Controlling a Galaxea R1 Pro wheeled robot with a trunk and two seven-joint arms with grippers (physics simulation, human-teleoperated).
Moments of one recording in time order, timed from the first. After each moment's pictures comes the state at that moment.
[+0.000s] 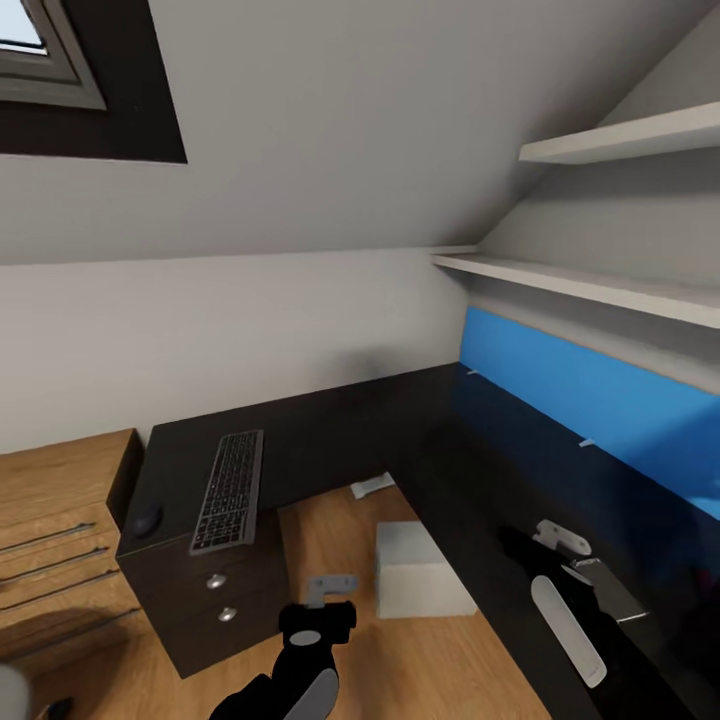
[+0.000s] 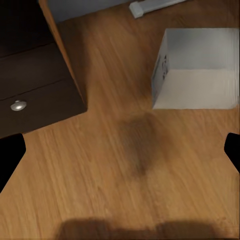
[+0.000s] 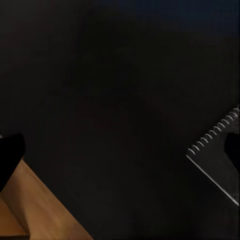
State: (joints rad) left arm -0.34 -0.04 -0.77 -1.15 0.71 0.38 0.83; right arm -0.38 -0.18 0.15 -1.12 -0.71 0.26 -0.47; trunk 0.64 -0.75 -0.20
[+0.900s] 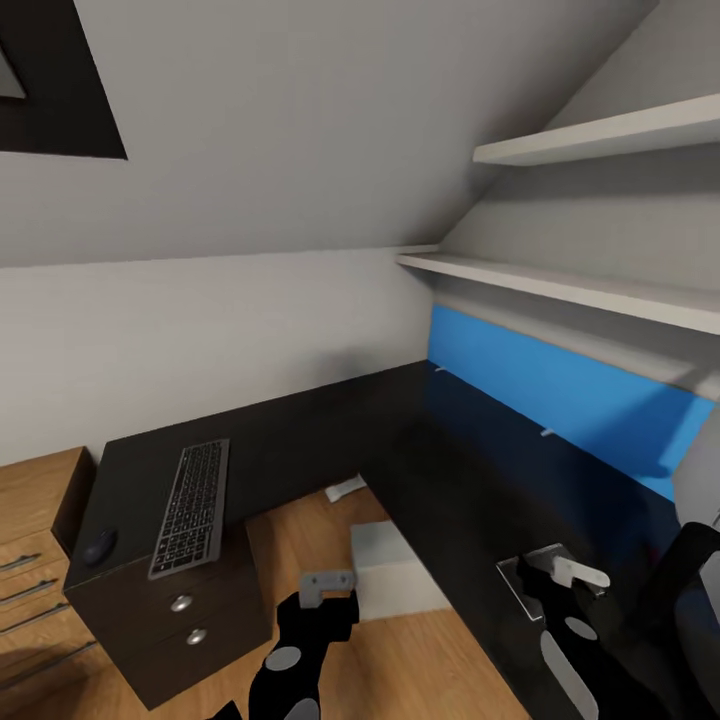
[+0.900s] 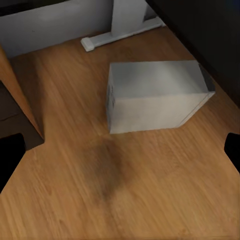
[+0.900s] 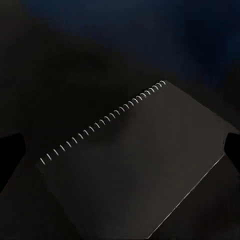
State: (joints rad) left arm -0.26 0.05 -0.81 -1.44 0.72 0.36 0.83; right arm -0.39 -0.18 0.15 -0.74 -0.41 -0.08 -0.35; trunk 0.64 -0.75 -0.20
